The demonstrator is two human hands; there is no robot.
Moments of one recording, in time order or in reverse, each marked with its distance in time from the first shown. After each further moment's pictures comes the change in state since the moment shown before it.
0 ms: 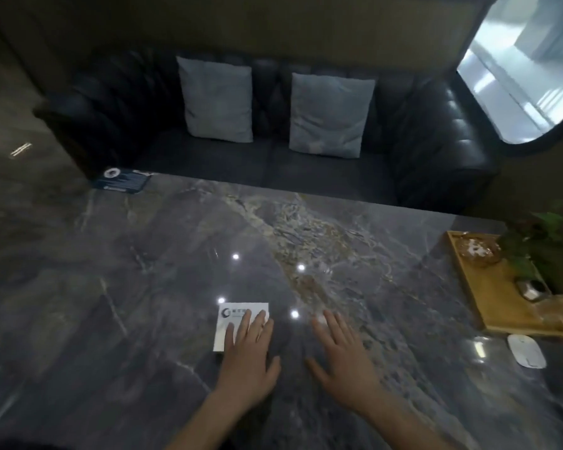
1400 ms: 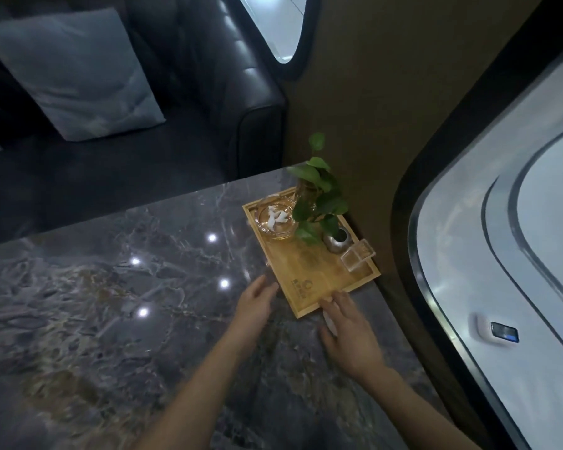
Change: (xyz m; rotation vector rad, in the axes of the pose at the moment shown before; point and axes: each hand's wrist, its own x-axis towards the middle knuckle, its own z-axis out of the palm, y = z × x) left_hand 0.245 0.405 0.089 -1.154 -0.468 -0.334; right_hand -0.074 0.390 -0.055 0.267 0.215 0.567
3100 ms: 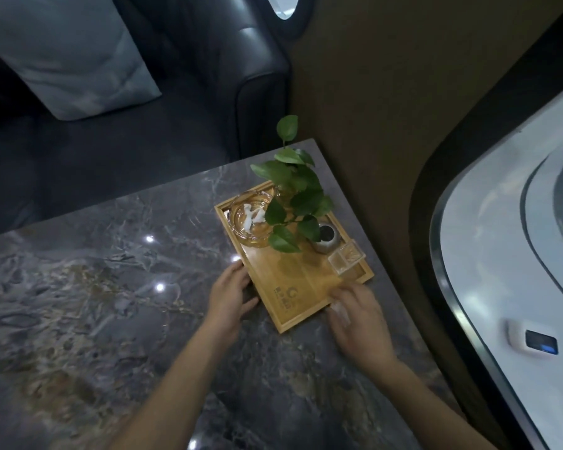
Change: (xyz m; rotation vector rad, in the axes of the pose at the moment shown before) left_hand 0.022 0.017 -0.019 -0.217 0.111 -0.048; right_hand 0.020 0.011 -0.002 0.161 0.225 -0.096
